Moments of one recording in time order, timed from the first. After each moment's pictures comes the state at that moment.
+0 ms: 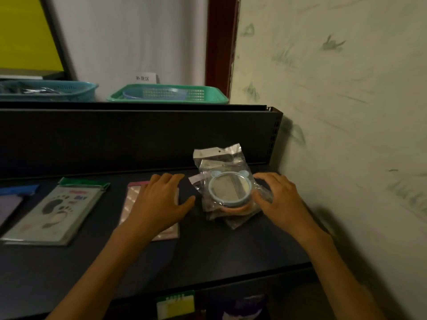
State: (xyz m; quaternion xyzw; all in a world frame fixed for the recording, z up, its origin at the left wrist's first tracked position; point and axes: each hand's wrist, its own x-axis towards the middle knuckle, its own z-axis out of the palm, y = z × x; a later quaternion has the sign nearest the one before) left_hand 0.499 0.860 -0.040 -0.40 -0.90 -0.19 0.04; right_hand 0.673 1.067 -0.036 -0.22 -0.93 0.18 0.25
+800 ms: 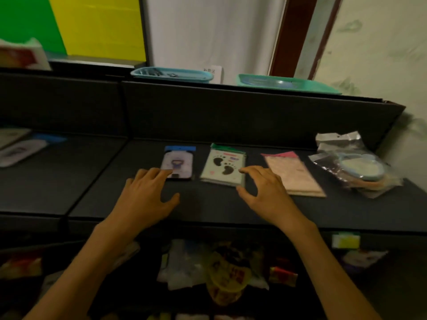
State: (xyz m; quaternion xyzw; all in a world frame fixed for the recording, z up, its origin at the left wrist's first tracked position) left_hand 0.422 0.478 -0.049 -0.30 -0.94 -0.14 0.06; right_hand 0.535 0.722 -0.053 -0.09 -0.97 0.16 0.18
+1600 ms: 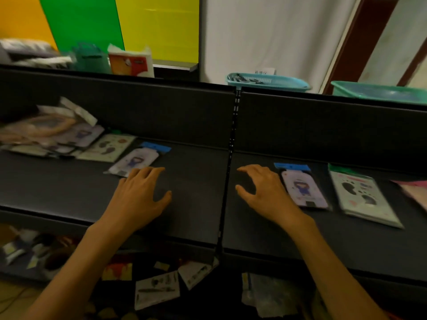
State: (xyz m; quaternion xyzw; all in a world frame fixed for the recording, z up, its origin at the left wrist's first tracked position) left_hand 0.246 0.213 -0.050 -0.22 -0.96 -0.14 0.07; right_hand 0.320 0.479 -0.053 -0.03 -0.98 0.17 0.13
